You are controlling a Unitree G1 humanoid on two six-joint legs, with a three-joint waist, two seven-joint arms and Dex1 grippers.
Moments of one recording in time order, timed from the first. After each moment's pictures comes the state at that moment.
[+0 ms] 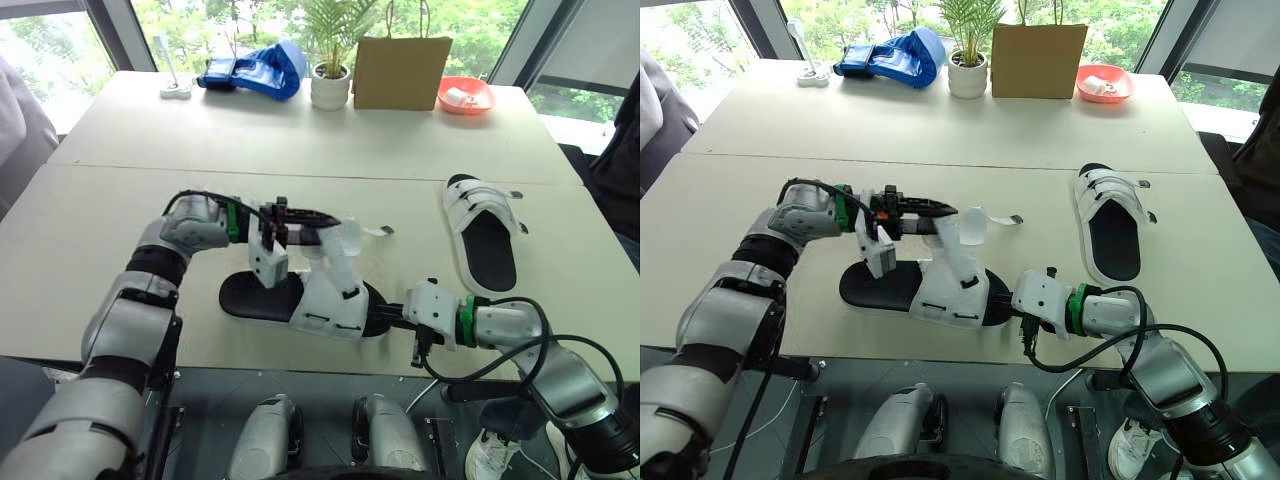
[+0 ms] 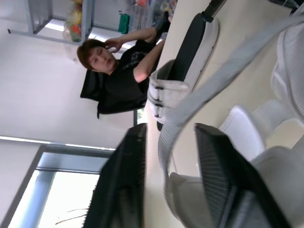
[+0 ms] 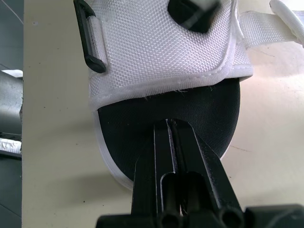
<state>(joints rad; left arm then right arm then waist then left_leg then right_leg) -0.99 0.48 -0.32 0.99 0.35 -1.48 -0.71 -0.06 -0.78 0.22 -0.41 0.09 0.28 0.88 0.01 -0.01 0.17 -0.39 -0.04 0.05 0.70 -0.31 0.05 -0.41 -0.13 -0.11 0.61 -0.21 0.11</state>
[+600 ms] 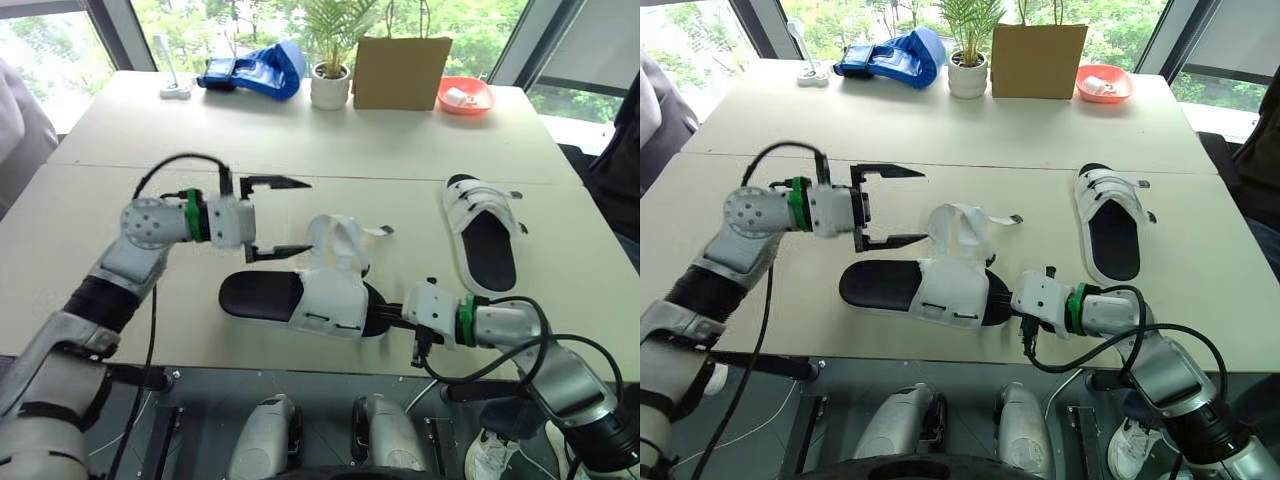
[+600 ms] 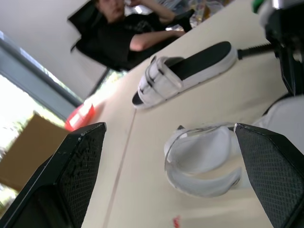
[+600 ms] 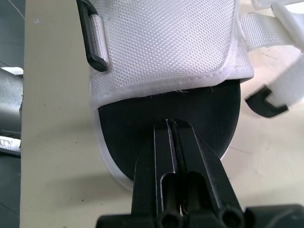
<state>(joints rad) -0.71 0.83 -0.41 0.13 -0.58 -0.19 -0.95 -0.06 -0.78 0.23 -0.40 0.08 0.25 0.89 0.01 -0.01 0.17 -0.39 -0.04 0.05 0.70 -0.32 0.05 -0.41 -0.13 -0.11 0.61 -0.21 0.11</state>
